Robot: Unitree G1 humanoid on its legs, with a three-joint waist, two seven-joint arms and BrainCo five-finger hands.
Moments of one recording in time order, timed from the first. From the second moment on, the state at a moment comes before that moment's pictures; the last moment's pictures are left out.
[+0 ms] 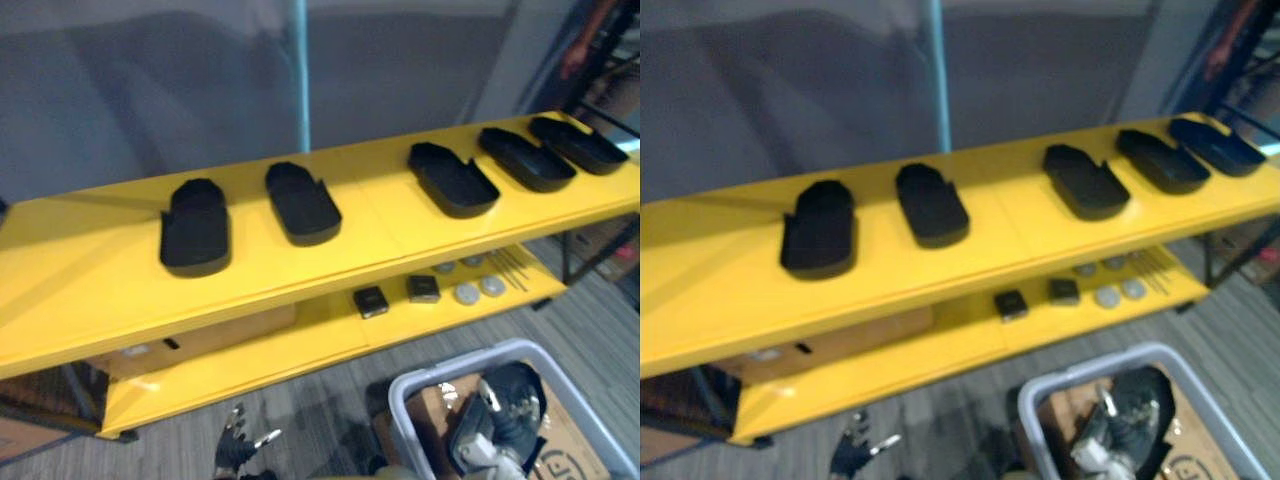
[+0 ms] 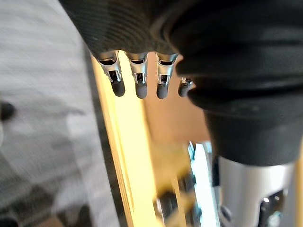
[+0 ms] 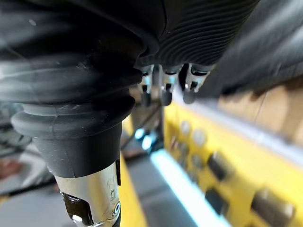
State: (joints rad) left arm 0.39 0.08 -0.15 0.42 -0.07 -0.22 0.11; right arm 0.50 0.08 -0.18 0.17 0.46 -0.40 -0.35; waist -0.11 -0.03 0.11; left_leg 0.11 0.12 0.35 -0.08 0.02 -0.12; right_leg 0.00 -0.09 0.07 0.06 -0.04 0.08
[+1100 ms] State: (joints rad) left arm 0.32 0.03 -0.05 0.06 -0.22 -0.39 0.43; right arm 0.30 -0.04 0.01 0.08 0.44 -0.50 -0.36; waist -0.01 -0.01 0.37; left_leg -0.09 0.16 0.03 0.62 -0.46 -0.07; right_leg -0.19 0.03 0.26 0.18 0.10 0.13
